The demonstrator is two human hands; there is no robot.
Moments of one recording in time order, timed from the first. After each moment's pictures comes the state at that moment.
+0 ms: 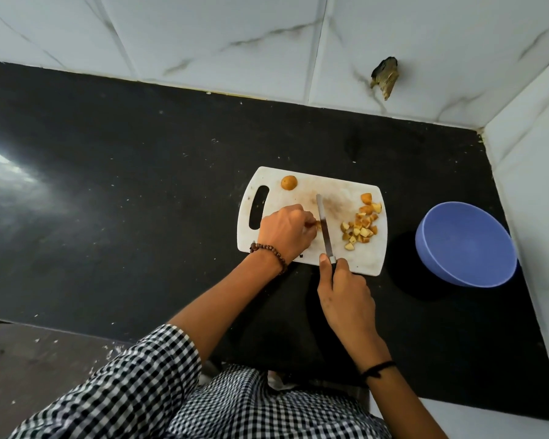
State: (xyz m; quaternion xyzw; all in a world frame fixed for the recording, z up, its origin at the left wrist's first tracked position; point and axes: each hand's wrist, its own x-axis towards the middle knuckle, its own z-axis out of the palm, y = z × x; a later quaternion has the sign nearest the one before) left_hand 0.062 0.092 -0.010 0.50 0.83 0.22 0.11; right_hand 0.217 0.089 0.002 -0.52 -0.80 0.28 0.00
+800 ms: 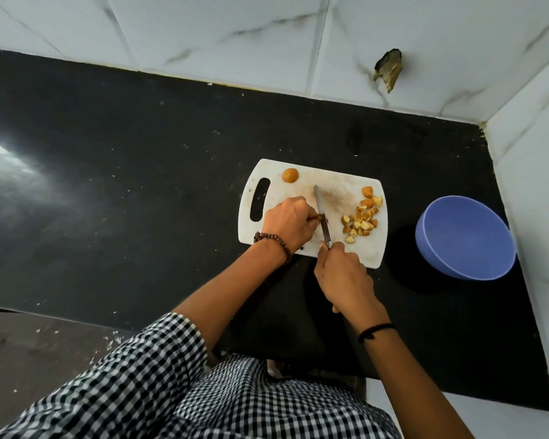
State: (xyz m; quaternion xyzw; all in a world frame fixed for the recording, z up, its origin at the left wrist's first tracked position) left_hand 0.063 0.096 -0.010 0.49 0.83 0.21 0.14; right_hand 0.198 0.104 0.019 -0.52 -0.80 0.27 -0.11
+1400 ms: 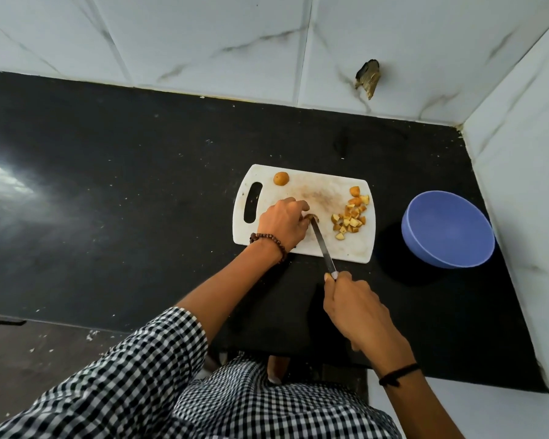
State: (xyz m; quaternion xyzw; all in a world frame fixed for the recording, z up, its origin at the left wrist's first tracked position) left_hand 0.067 0.095 -0.014 0.49 0.83 0.23 0.15; right_hand 0.251 0.076 0.039 -0.51 -0.80 0.28 -0.17
